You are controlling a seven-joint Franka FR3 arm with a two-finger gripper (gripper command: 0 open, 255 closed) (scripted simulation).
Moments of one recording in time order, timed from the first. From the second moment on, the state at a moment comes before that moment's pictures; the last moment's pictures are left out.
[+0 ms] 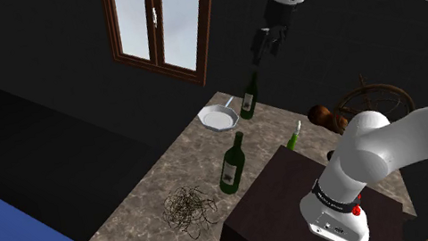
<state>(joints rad) 0.02 -0.79 0.07 -2.29 -0.07 1.62 0.17</state>
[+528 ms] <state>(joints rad) 0.02 -0.80 0.07 -2.50 -0.06 1.81 0.21</state>
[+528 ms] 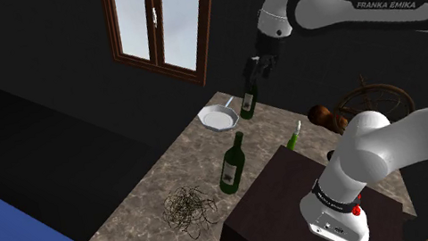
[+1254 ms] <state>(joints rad) 0.01 -0.71 0.07 -2.81 -0.05 2.20 0.27</state>
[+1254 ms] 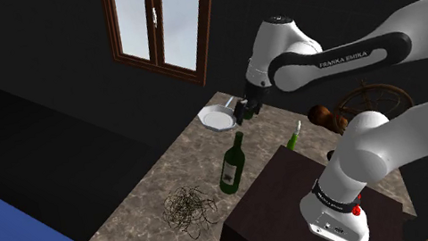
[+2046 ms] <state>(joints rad) -0.03 -0.44 0.09 -2.92 -0.07 2.59 0.32</state>
